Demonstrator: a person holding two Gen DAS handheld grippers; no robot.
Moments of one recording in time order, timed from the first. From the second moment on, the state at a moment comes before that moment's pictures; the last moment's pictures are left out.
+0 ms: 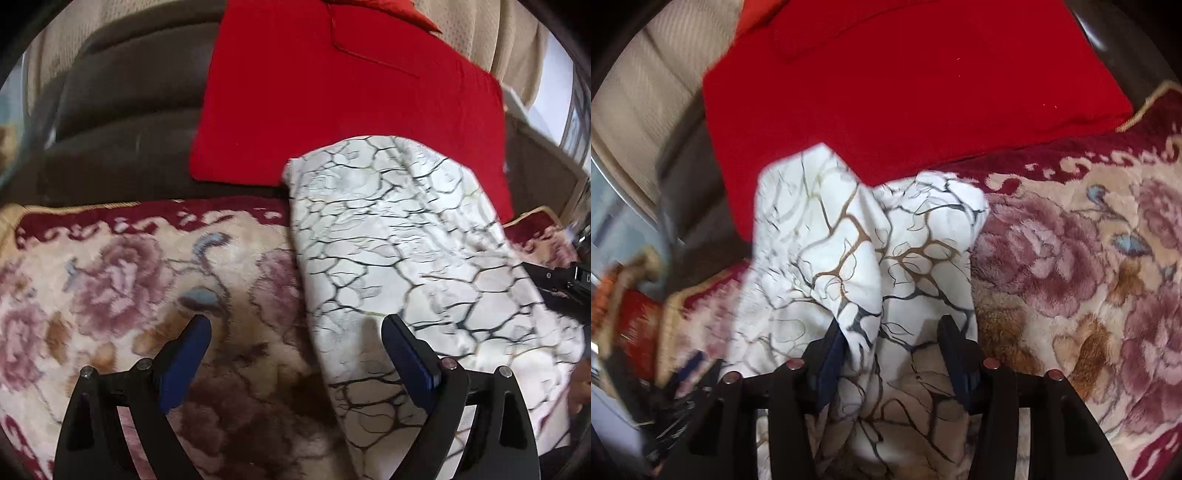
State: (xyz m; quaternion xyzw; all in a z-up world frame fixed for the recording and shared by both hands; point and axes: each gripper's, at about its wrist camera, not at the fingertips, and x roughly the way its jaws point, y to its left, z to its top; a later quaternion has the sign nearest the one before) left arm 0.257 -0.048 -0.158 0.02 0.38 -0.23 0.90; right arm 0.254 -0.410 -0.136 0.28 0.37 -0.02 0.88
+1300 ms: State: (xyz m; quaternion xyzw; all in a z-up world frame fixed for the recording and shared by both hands) left arm 0.361 -0.088 -0.120 0.04 0.32 -0.14 0.94; right arm 0.353 -0.397 -0.062 0.22 0.33 0.04 0.92
